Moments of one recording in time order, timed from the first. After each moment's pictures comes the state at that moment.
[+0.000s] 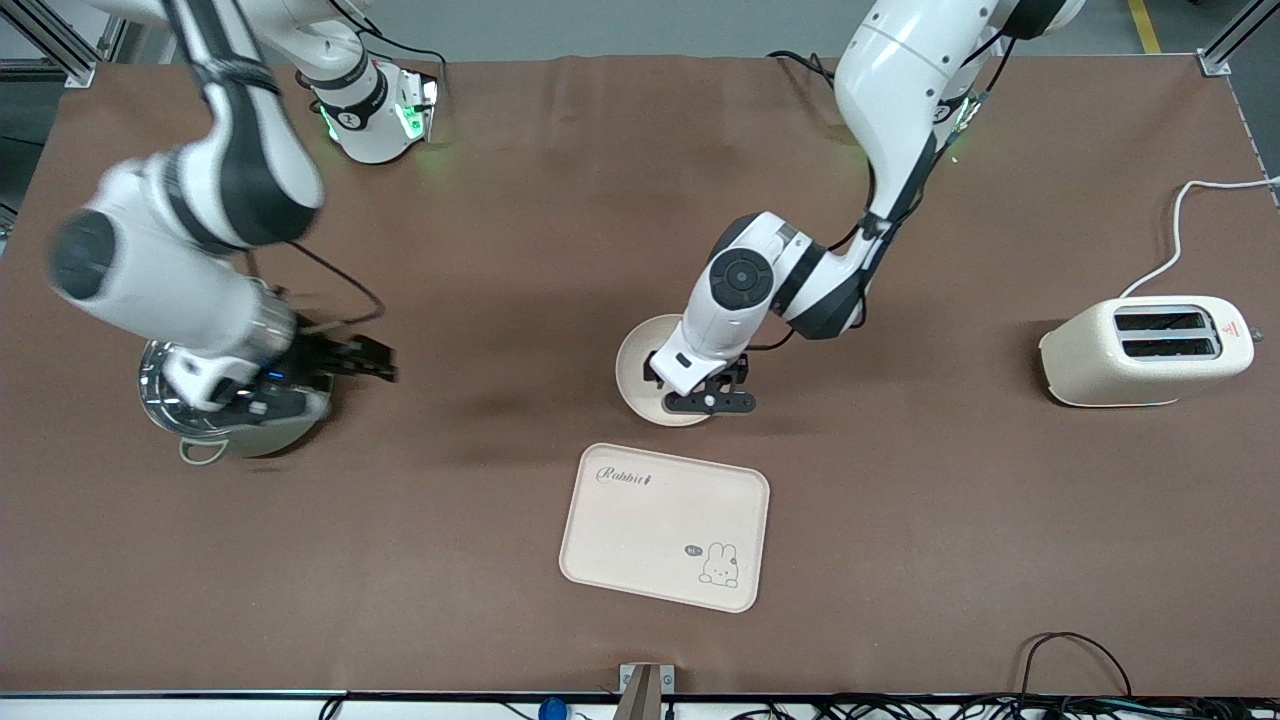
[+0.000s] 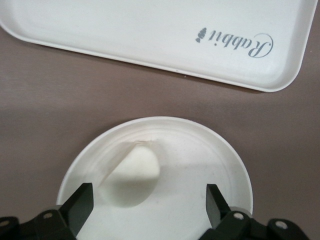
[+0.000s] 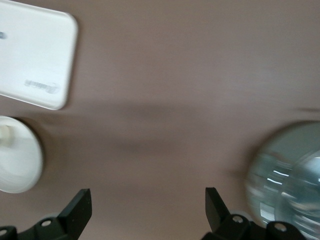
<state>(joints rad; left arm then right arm) -0.61 0.69 -0.11 -1.64 -0.03 2.45 -0.66 0.13 0.15 -0.01 -1.77 0.16 1.92 -0.01</state>
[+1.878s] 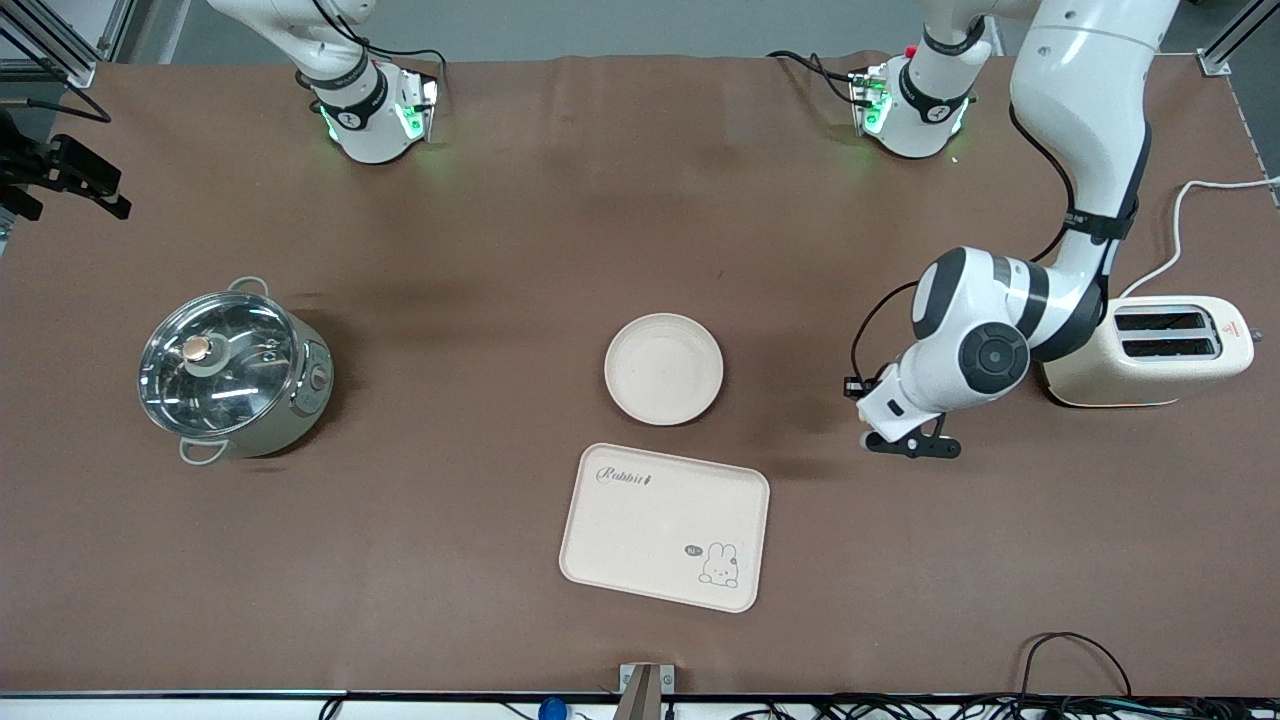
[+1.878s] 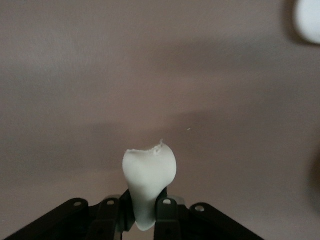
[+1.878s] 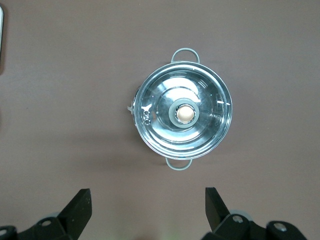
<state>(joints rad) -0.13 0.51 -0.16 -1.83 -0.01 2.16 -0.19 -0.11 -0.23 -0.01 -1.81 -0.01 1.60 -0.13</state>
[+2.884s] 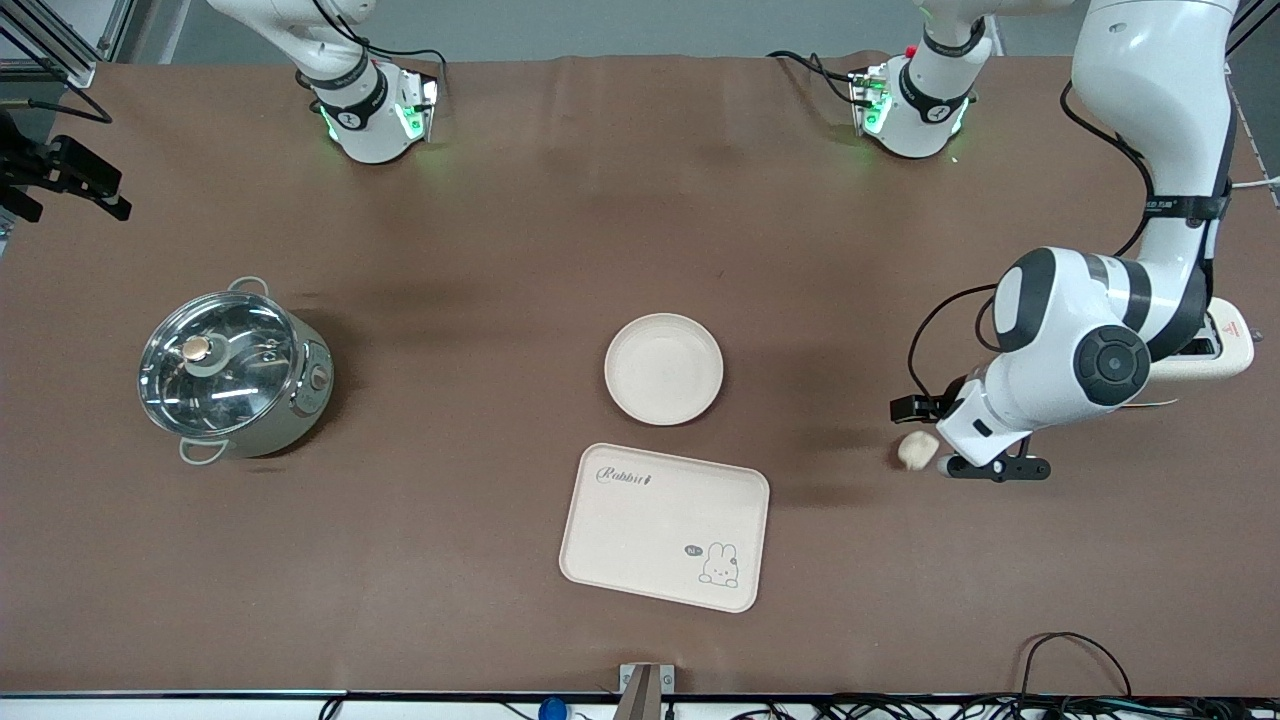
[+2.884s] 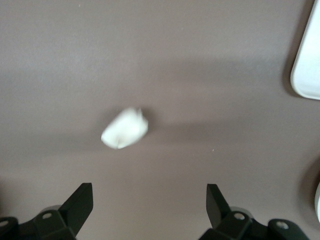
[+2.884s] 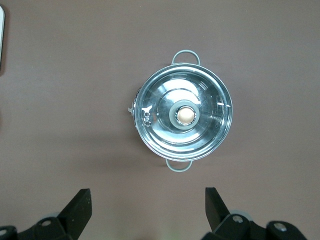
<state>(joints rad) -0.04 0.46 -0.17 -1.68 -0.01 2.03 -0.15 -0.11 -0.23 -0.01 -1.81 -0.01 1.60 -0.13</state>
